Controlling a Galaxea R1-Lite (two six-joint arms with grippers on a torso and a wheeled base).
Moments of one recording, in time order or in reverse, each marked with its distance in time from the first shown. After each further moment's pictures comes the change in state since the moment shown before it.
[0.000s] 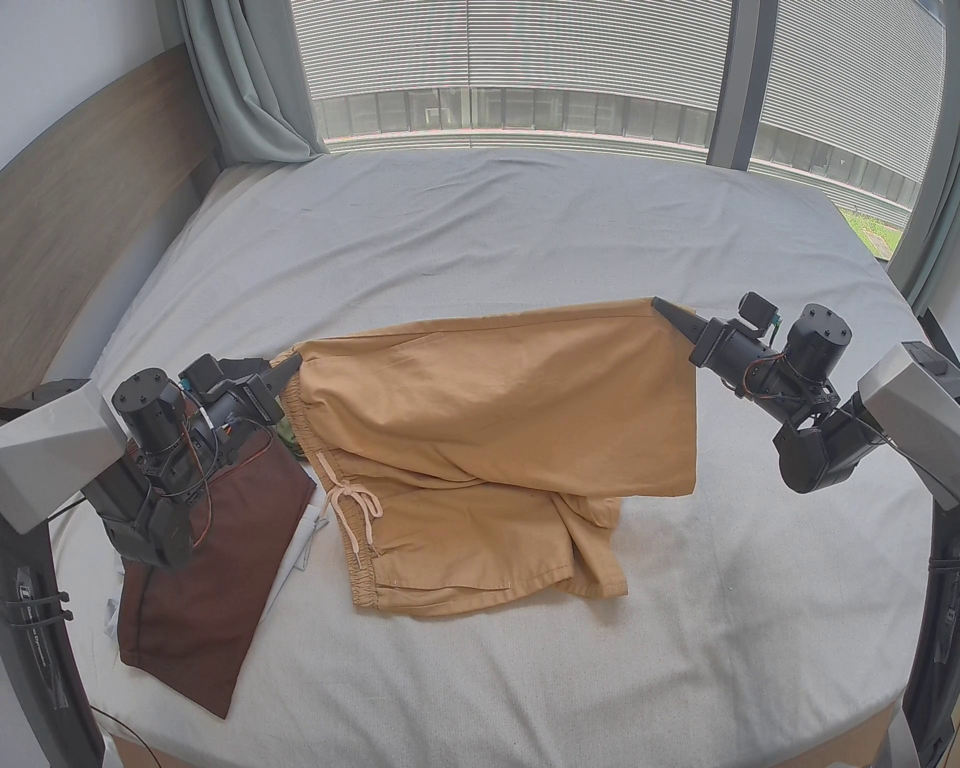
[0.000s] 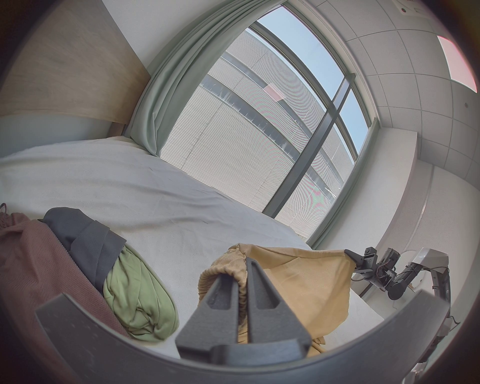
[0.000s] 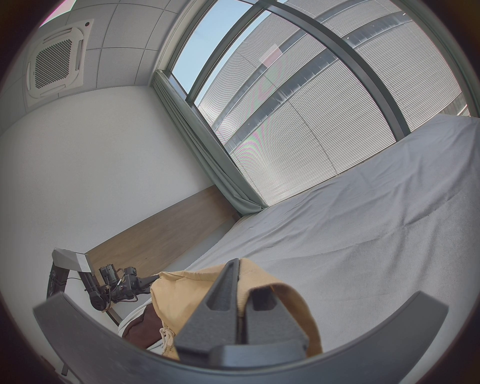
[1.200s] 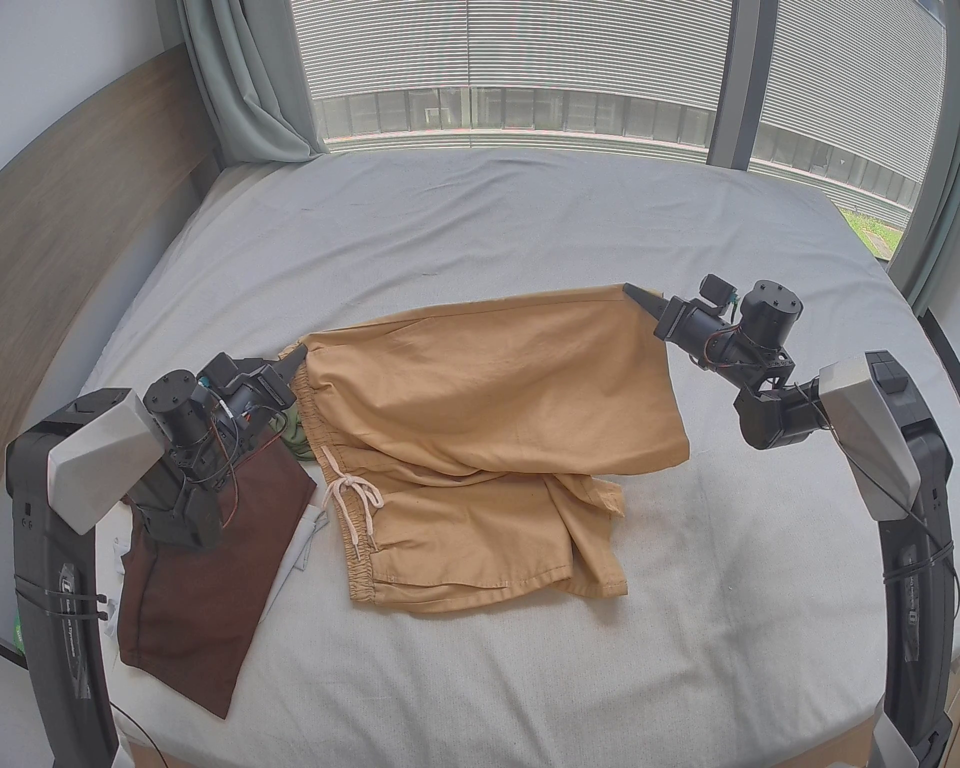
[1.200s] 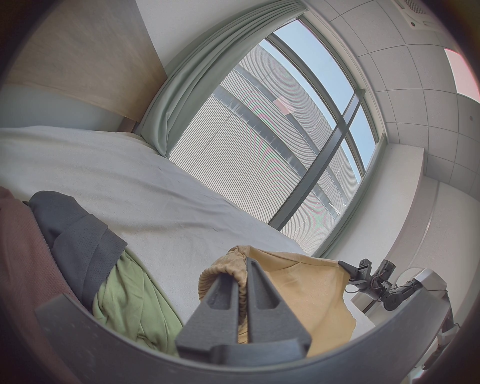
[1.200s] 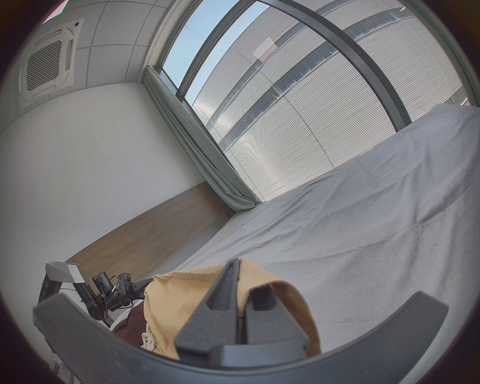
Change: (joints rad) left arm 0.014 0.196 -0.265 0.001 0.055 -0.095; right arm 0.003 0.240 -0.537 0.334 -0.009 -0.003
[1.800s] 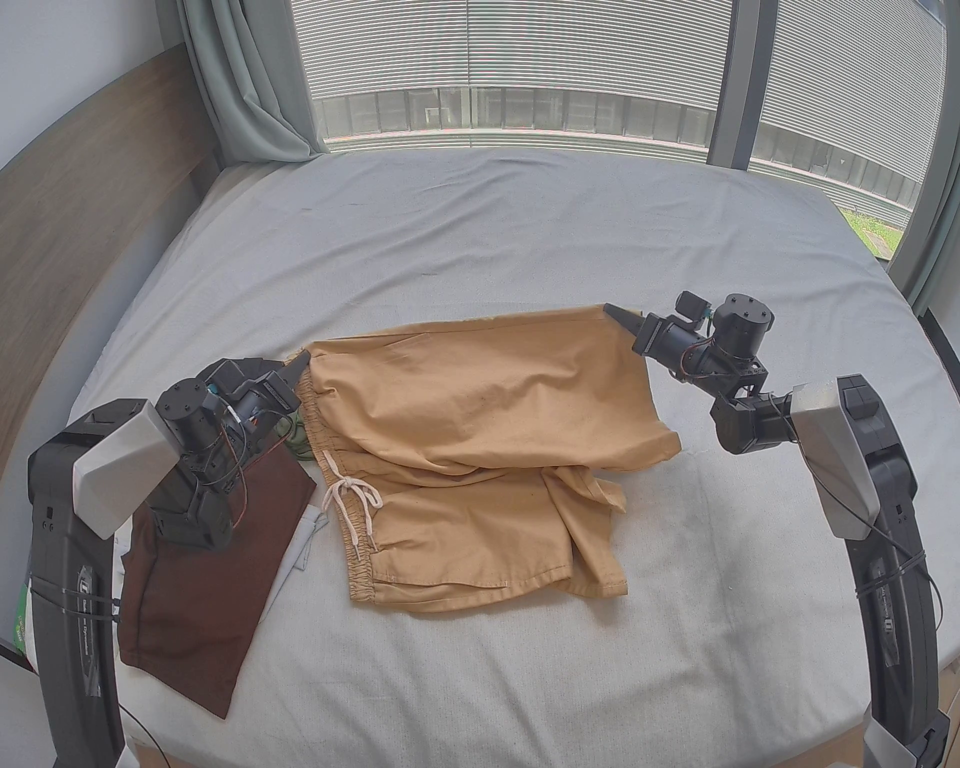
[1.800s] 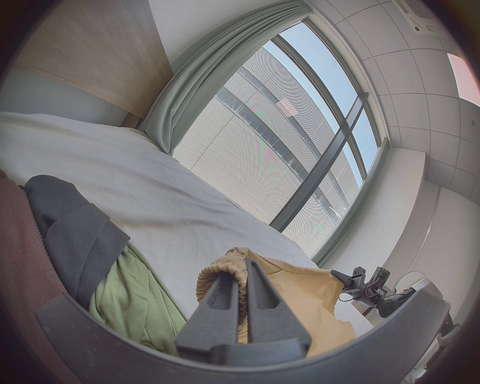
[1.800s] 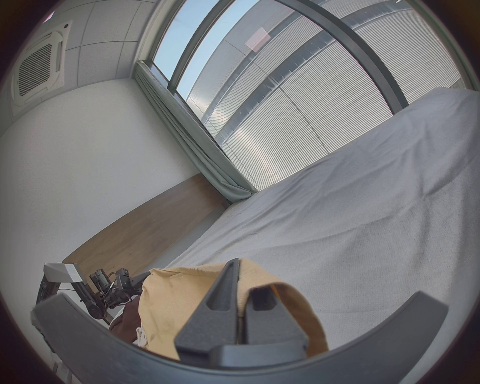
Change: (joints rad) left arm 0.008 0.094 -0.105 0.001 0.002 -0.028; right arm 0.017 0.154 -0.239 0.143 0.000 0.000
